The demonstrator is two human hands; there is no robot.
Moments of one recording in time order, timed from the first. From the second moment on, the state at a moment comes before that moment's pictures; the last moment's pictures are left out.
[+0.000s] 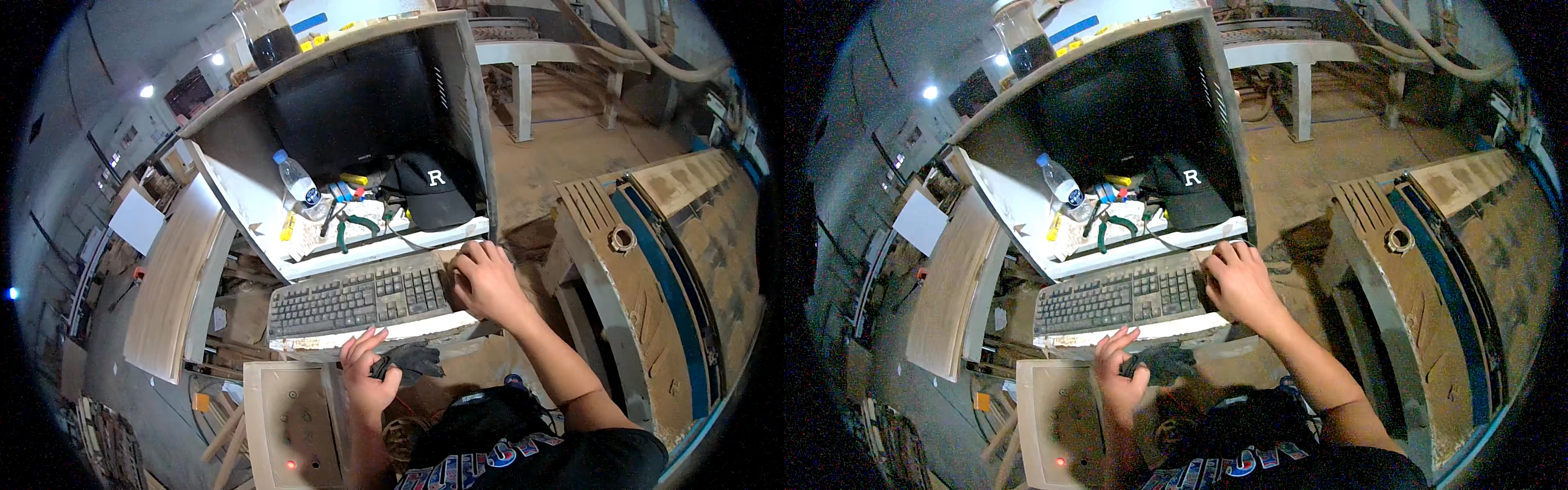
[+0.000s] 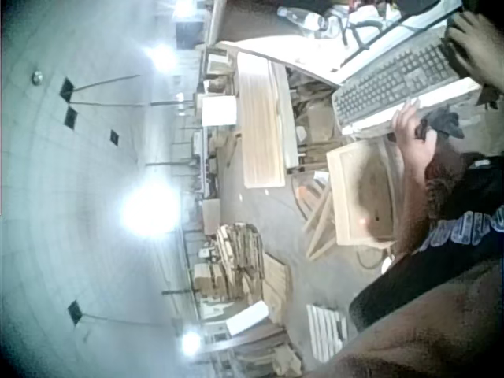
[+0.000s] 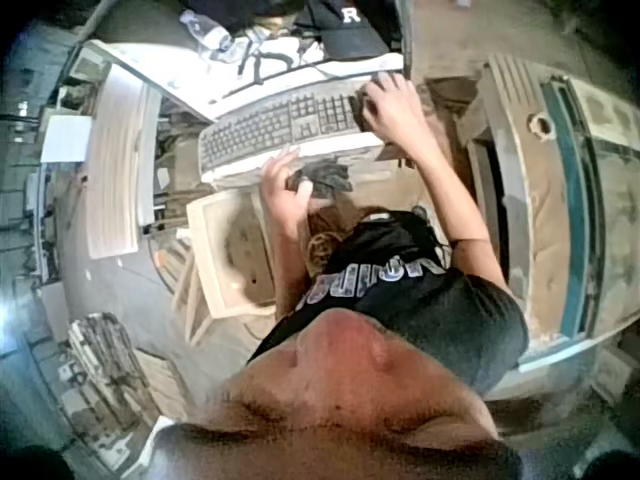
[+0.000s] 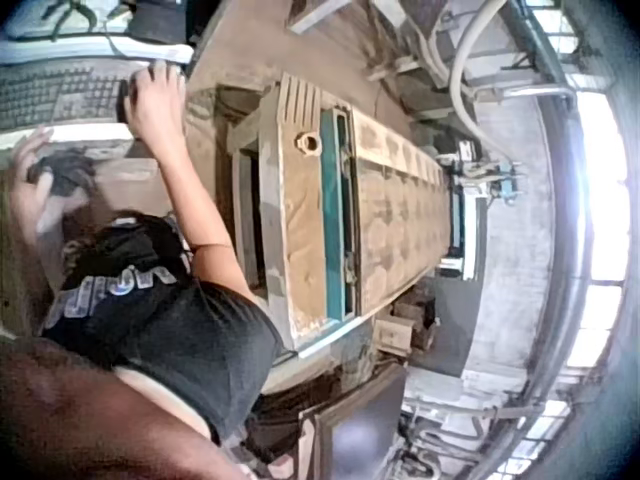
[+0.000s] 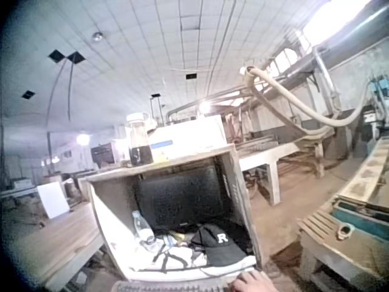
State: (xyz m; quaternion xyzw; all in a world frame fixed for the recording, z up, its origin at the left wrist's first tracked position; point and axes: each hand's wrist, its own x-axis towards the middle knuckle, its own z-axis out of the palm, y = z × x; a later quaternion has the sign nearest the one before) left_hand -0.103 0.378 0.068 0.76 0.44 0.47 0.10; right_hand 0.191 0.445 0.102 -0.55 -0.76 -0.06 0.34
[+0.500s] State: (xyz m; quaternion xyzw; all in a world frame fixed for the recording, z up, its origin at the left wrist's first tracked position) left_hand -0.105 0.381 0.067 0.76 0.45 0.46 0.11; right_hand 0.192 0.451 0.087 -0.62 -0.72 0.01 0.32
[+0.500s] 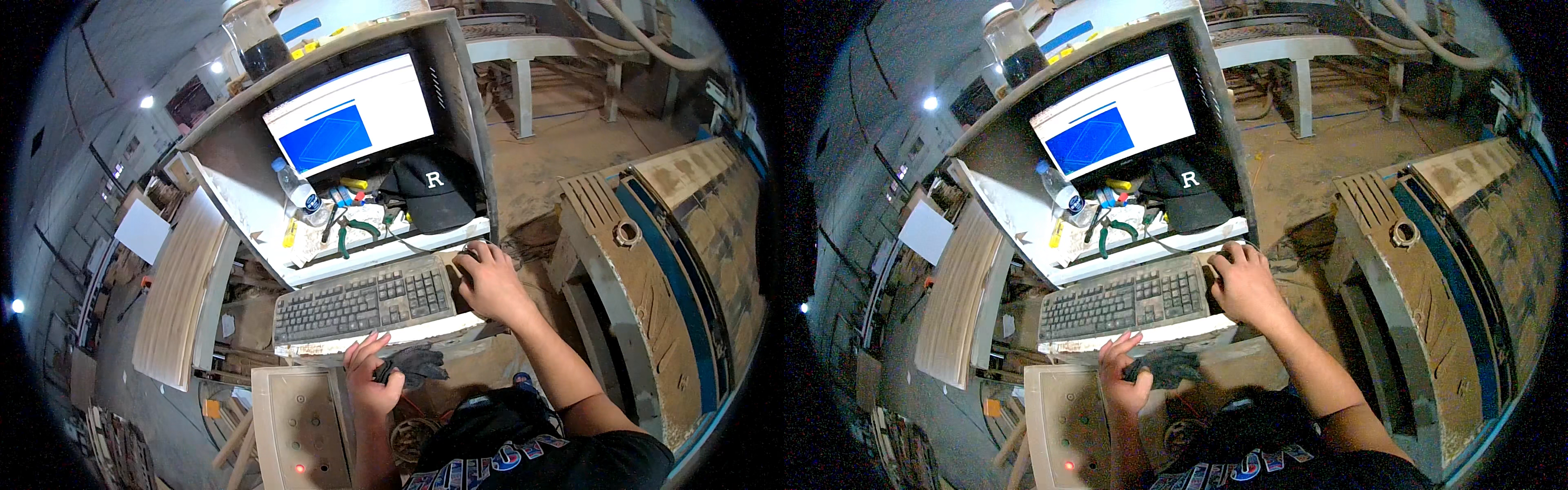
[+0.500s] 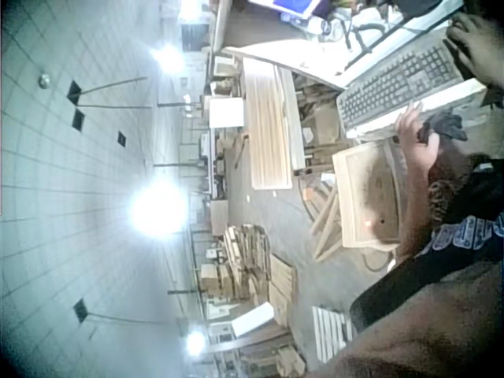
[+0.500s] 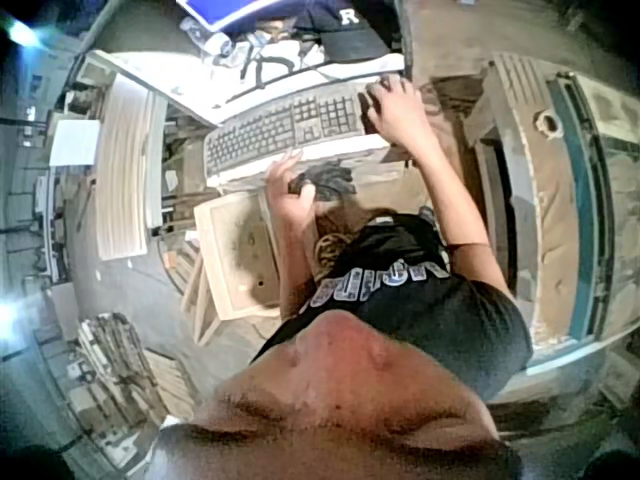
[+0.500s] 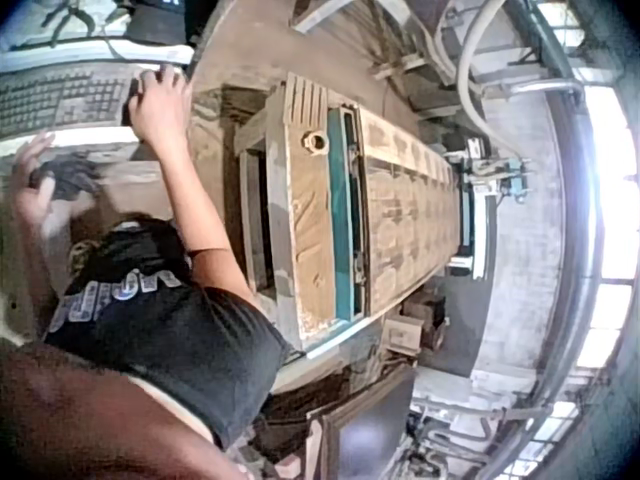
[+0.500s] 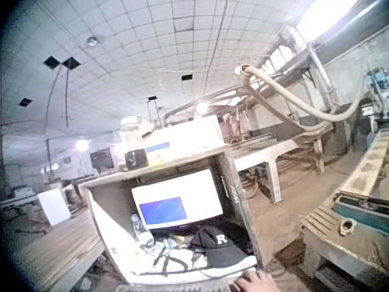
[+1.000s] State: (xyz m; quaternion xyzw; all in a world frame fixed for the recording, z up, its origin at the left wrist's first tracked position) left_hand -0.107 0.379 0.066 0.77 0.43 0.46 0.09; right_hand 0.192 0.449 0.092 -0.65 -0.70 0.06 0.29
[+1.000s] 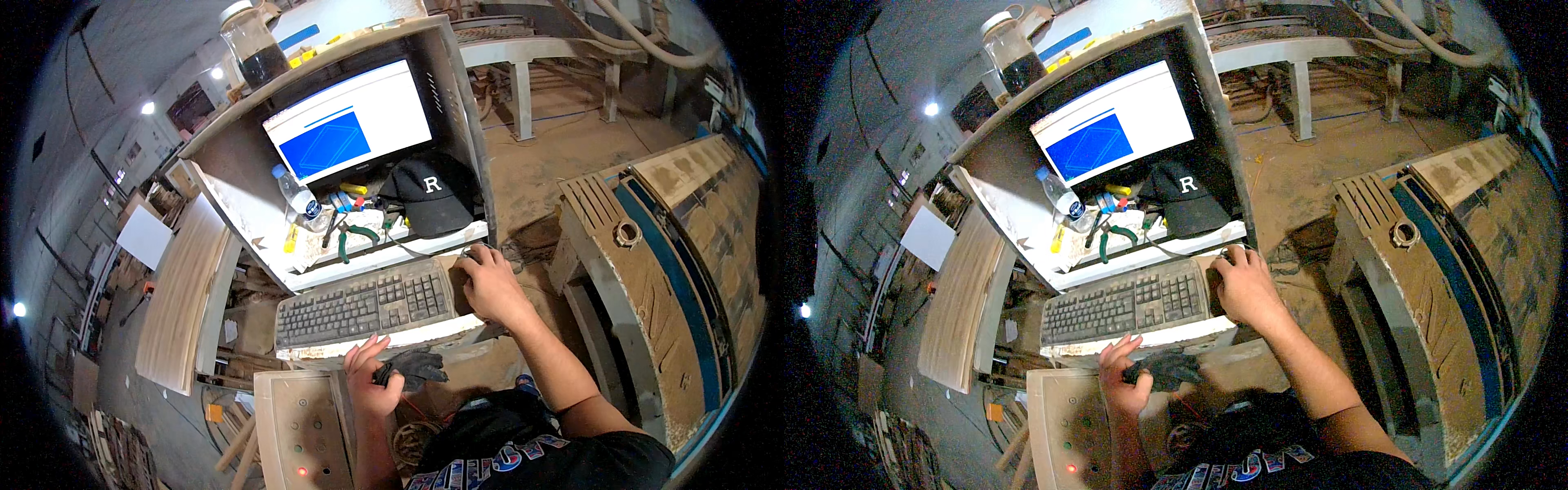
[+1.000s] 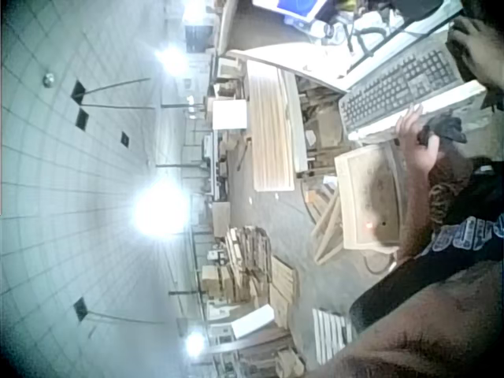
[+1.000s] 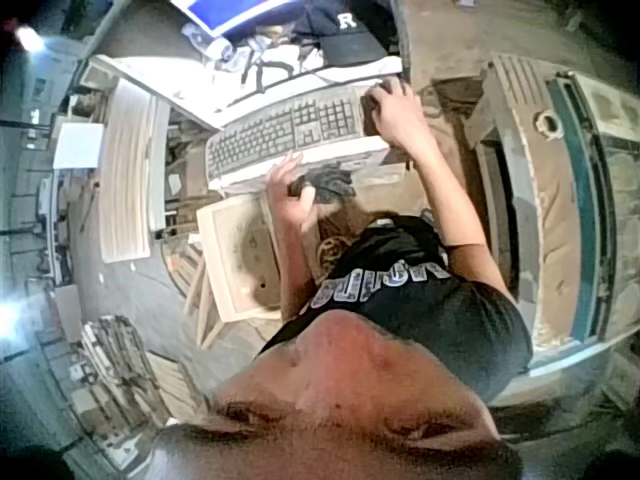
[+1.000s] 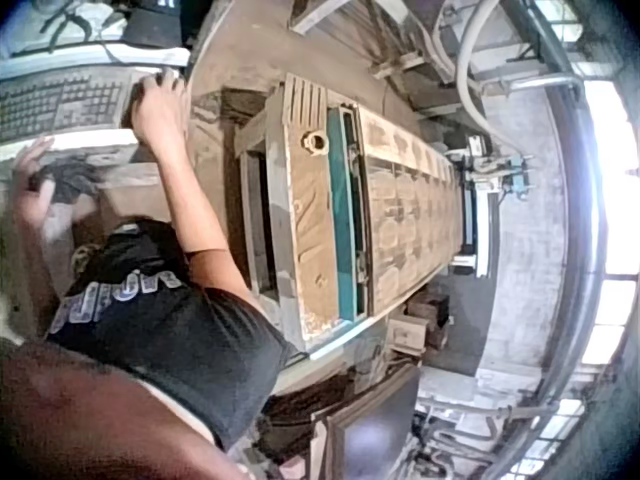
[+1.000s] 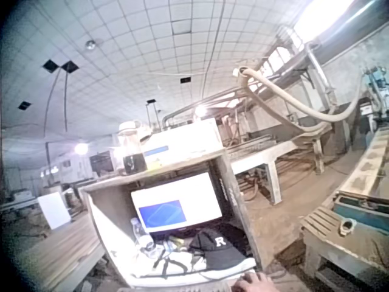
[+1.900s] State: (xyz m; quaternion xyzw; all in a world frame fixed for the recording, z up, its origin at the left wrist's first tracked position) left_hand -0.105 0.380 0.065 0.76 0.43 0.47 0.10; right_hand 0.190 0.445 0.102 -0.69 -0.68 0.06 0.24
